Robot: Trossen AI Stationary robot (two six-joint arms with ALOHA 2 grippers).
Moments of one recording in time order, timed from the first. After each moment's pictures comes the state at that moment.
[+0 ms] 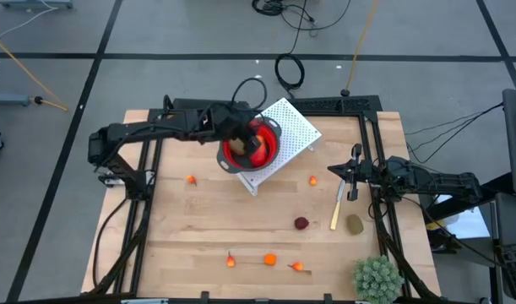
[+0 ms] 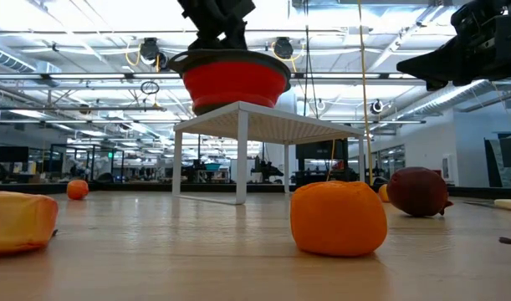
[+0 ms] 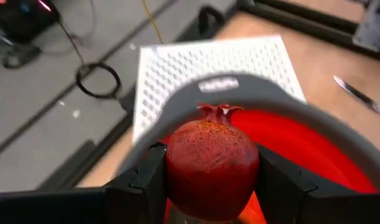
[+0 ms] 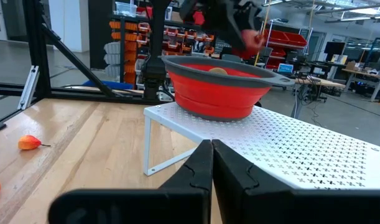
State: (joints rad) left arm 0.23 1.60 1.53 -0.65 -0.30 -0.22; right arm -0.04 0.08 0.12 -0.01 0.10 -0.12
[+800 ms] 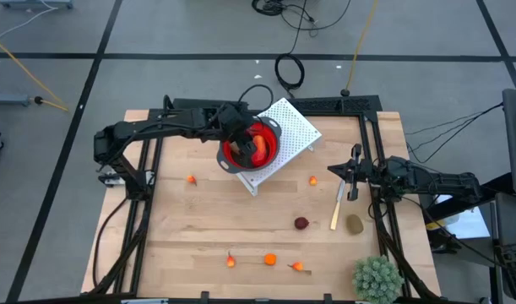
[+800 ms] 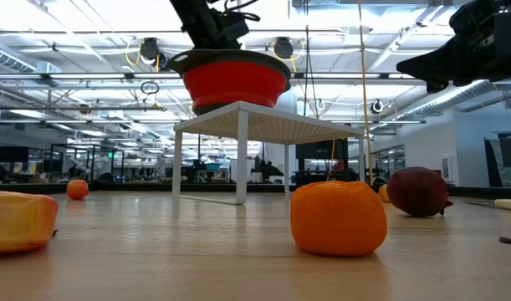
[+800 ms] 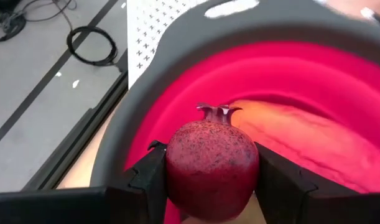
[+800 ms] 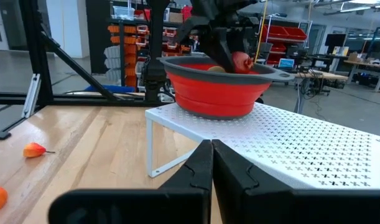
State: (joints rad) left arm 0.27 1.65 1.53 -0.77 -0.24 -0.16; right arm -0.04 0.08 0.12 -0.01 0.11 -0.06
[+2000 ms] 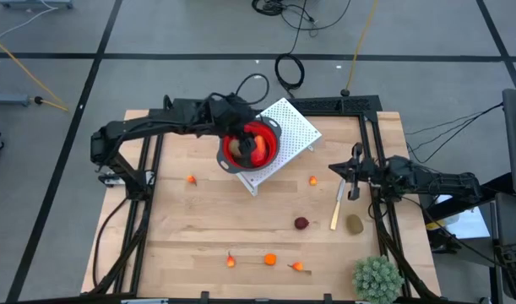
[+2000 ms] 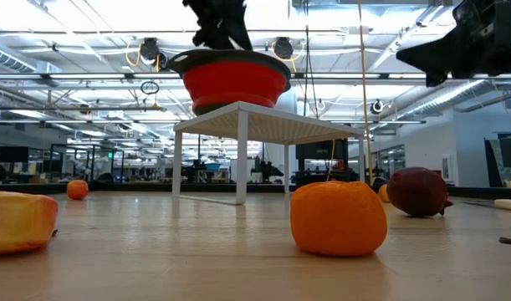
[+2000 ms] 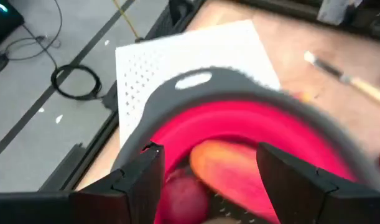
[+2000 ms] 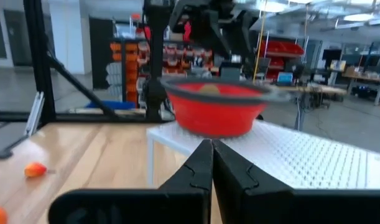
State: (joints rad) left arm 0.25 1.62 1.66 -0.79 -0.18 -0.12; right arm -0.04 0.08 0.12 0.07 0.10 -0.06
